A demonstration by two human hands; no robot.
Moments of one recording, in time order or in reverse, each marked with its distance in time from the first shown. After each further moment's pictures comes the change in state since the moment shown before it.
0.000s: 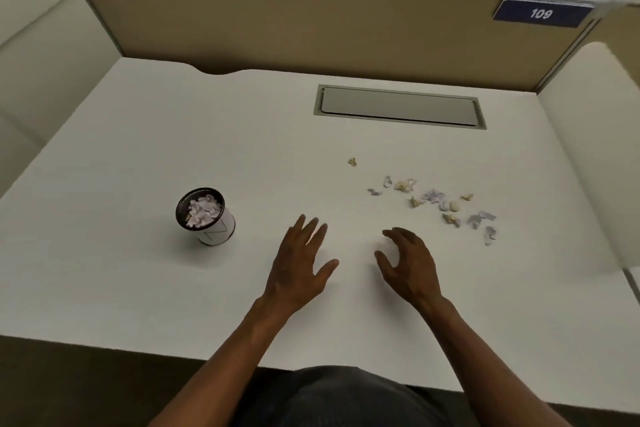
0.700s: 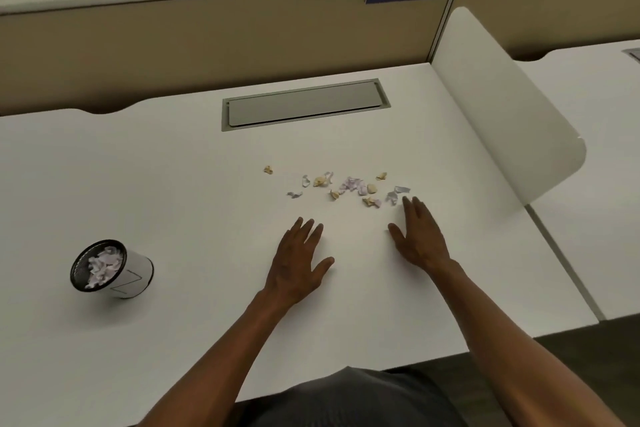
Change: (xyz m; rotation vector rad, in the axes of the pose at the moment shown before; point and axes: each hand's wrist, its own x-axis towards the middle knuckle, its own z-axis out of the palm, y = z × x) left_hand 0.054 0.086 0.082 0.060 -0.220 0.195; right_hand 0.010 0.147 -0.081 -0.137 0.038 0.277
